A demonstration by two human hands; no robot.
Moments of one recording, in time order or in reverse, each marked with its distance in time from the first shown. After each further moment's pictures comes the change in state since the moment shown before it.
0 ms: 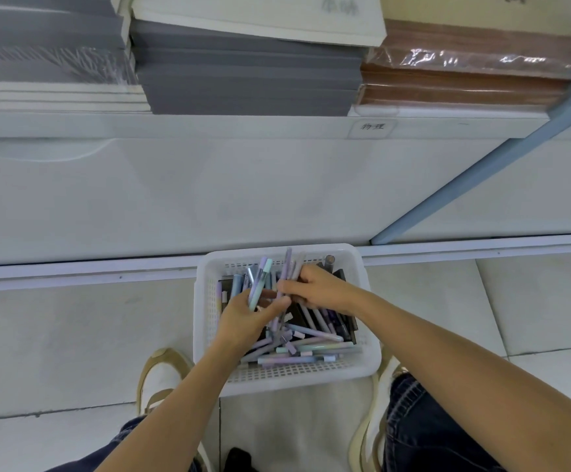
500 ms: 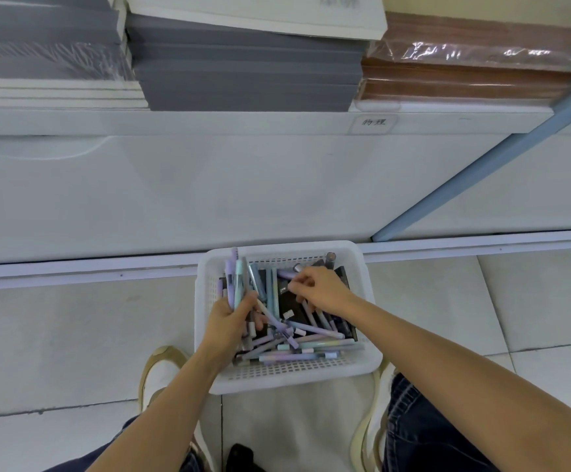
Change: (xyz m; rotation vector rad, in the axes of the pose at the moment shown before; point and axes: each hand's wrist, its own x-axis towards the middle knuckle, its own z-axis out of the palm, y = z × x) left_hand -0.009 -0.006 -0.015 -0.222 0.098 -0.074; right_hand 0.008 0.029 0.008 -0.199 0.277 0.123
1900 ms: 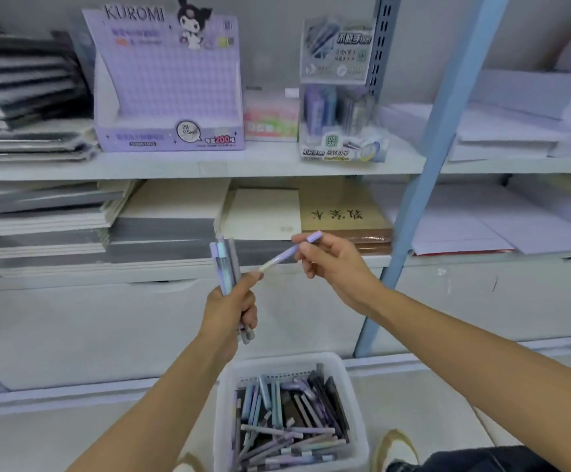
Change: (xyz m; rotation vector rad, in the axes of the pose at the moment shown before) left_hand -0.148 0.216 0.019 -0.329 -0.074 0.505; right_hand -0.193 -0.195 -0.138 0.632 0.214 -0.854
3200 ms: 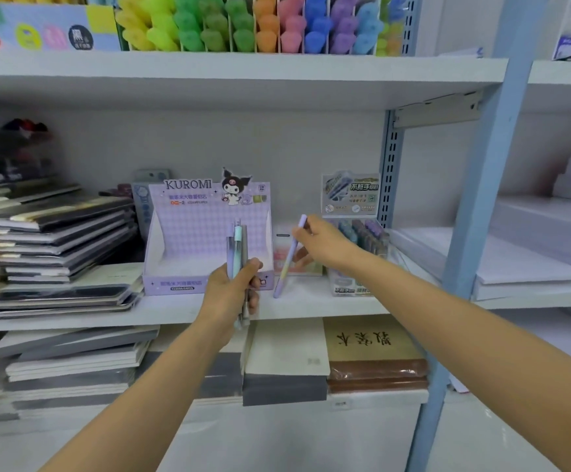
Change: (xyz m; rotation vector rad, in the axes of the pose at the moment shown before) left_hand 0.068 0.209 0.053 0.250 -0.001 0.341; right_hand 0.170 -0.190 0.046 -0.678 0.029 -0.031
